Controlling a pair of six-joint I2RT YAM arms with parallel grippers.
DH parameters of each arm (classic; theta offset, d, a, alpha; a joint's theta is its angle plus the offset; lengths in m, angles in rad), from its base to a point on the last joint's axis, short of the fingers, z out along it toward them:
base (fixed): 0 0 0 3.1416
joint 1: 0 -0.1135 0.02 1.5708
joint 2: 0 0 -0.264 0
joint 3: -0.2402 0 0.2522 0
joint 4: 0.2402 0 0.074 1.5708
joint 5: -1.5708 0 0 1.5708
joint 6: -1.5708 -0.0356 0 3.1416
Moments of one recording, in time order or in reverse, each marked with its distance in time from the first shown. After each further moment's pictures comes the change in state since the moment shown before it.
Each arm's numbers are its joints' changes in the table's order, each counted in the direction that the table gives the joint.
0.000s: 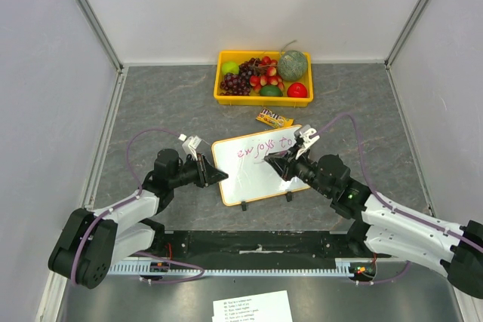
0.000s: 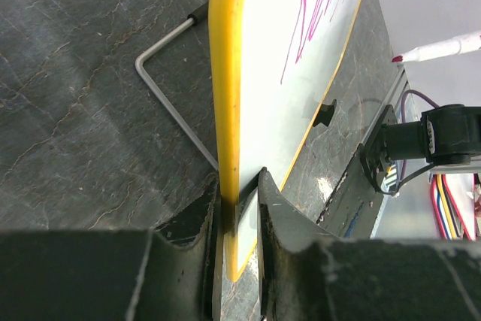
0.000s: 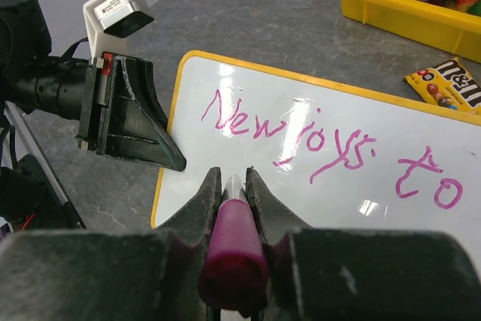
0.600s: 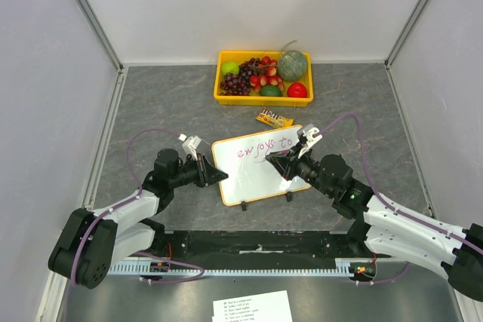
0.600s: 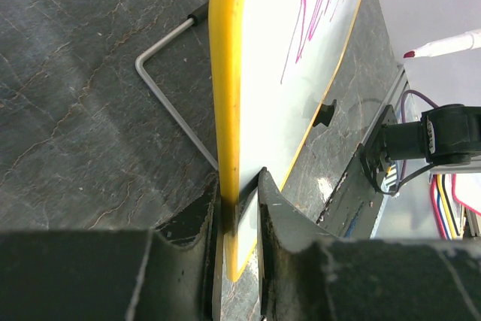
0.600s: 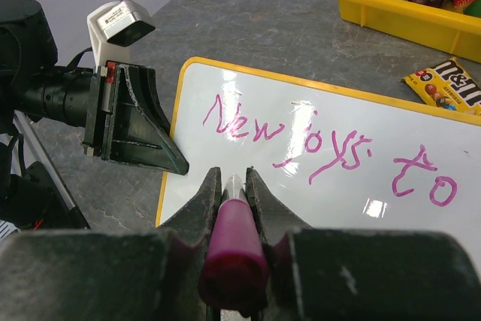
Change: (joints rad) left arm 0.000 0.000 0.000 0.000 0.000 0.000; right arm 0.008 -0.019 -0.002 0.016 0.002 -0.020
